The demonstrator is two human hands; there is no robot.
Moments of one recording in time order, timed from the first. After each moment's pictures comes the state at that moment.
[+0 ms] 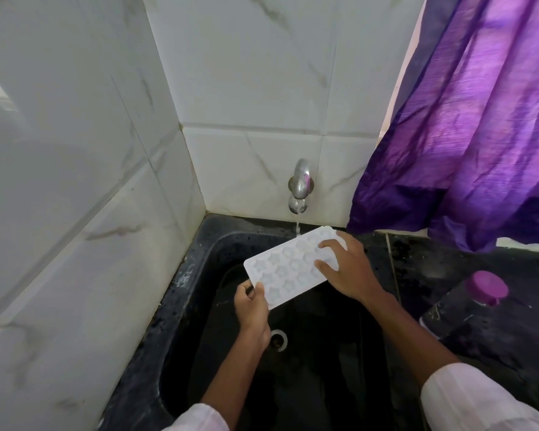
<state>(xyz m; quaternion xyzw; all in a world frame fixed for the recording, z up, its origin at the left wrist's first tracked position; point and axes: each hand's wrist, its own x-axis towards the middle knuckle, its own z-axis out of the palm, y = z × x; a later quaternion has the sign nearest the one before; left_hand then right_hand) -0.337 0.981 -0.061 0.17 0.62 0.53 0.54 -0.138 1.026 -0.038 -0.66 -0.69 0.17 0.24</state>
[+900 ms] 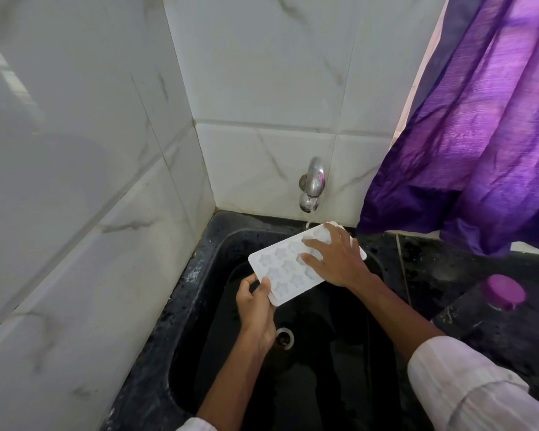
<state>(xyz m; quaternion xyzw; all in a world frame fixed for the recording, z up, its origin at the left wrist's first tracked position) -0.349 0.966 -0.029 0.13 0.54 0.58 0.59 -0.173 1.052 -0.031 -0.65 -0.74 0.15 0.09</state>
